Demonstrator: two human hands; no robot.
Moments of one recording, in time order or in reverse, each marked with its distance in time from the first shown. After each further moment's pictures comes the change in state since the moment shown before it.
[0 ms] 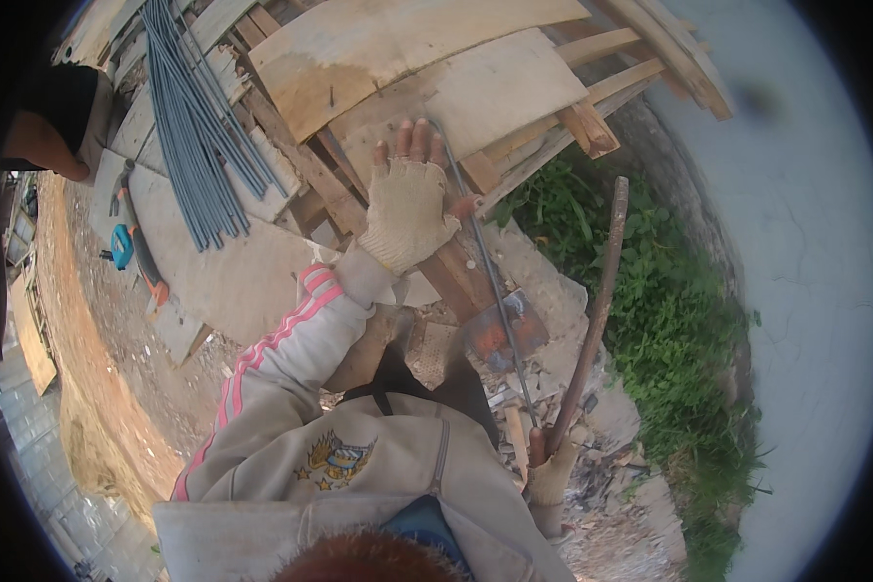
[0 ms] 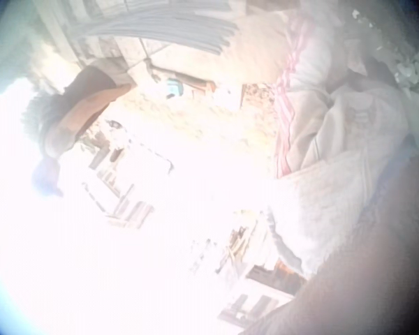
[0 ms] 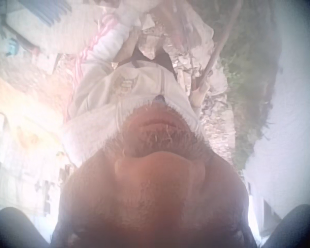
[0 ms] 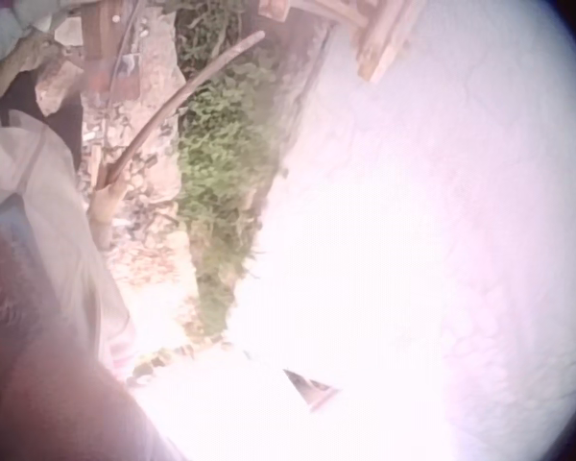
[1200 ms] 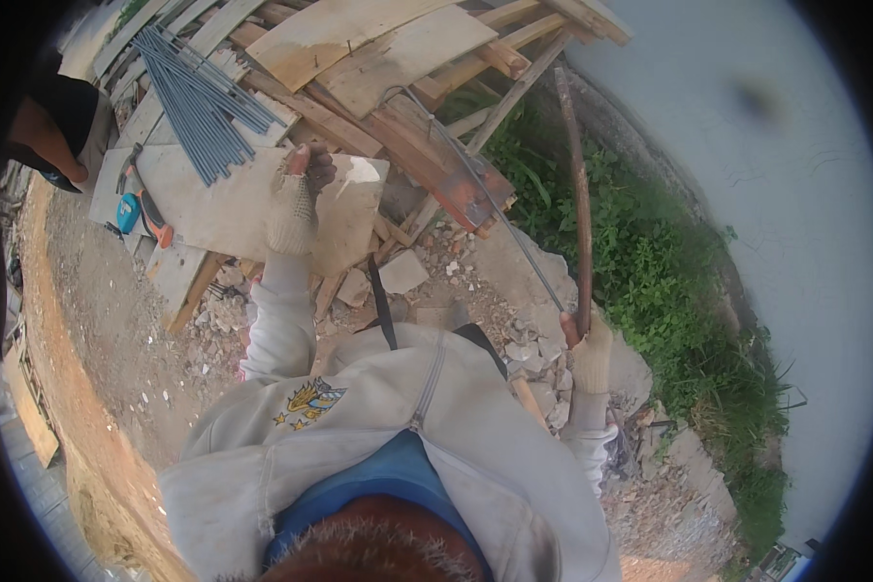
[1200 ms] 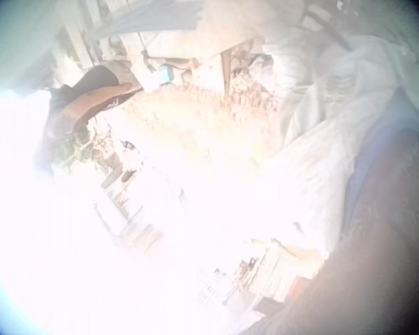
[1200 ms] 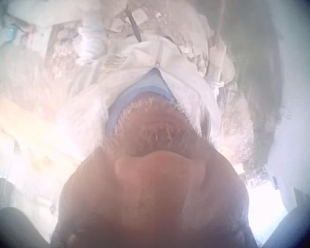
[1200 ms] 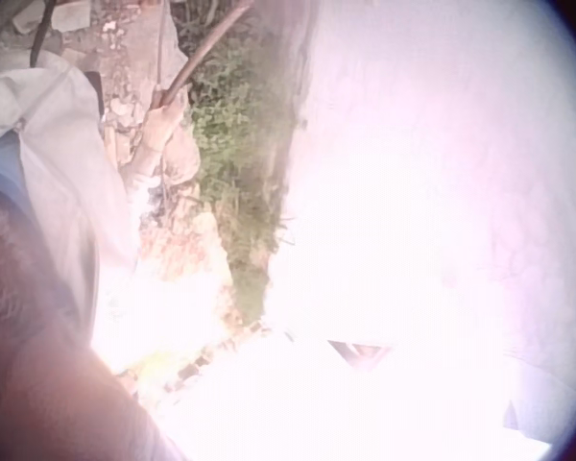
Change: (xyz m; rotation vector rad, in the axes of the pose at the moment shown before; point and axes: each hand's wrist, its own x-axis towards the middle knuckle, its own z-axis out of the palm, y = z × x) left_hand -0.178 -0.059 -0.049 -1.732 0.243 -0.353; right_hand -0.036 0.083 -0.040 -0.054 0.143 -0.229
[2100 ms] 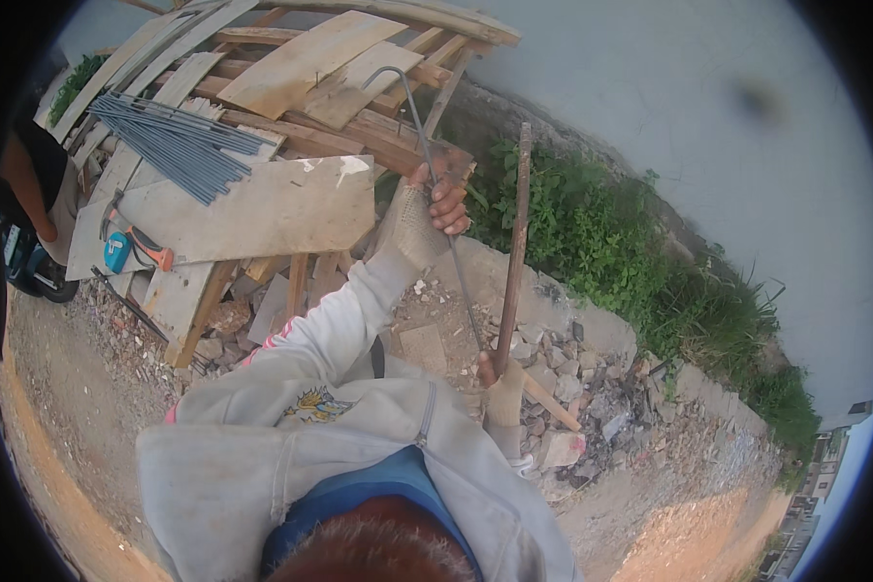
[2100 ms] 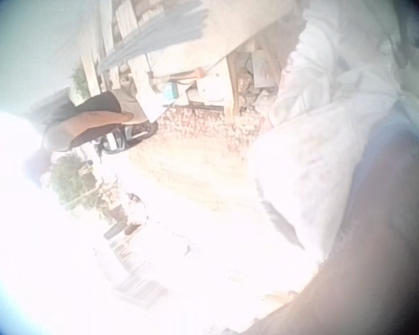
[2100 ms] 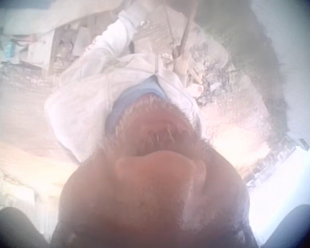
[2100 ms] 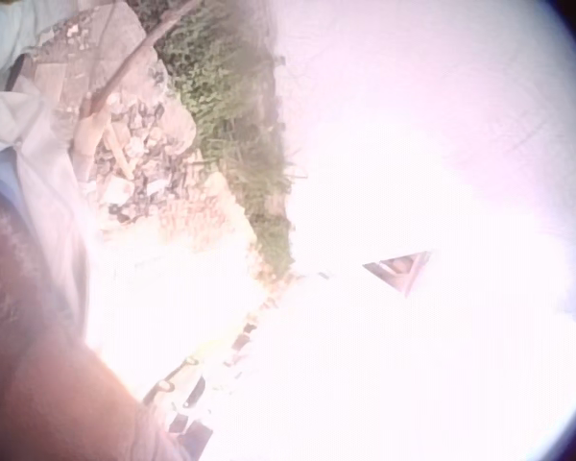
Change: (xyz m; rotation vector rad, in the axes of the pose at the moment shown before) left_hand -0.109 -0.055 0.093 -1.200 -1.150 -0.687; right_hand -0.257 -0.036 0.170 0.433 0.278 0.177
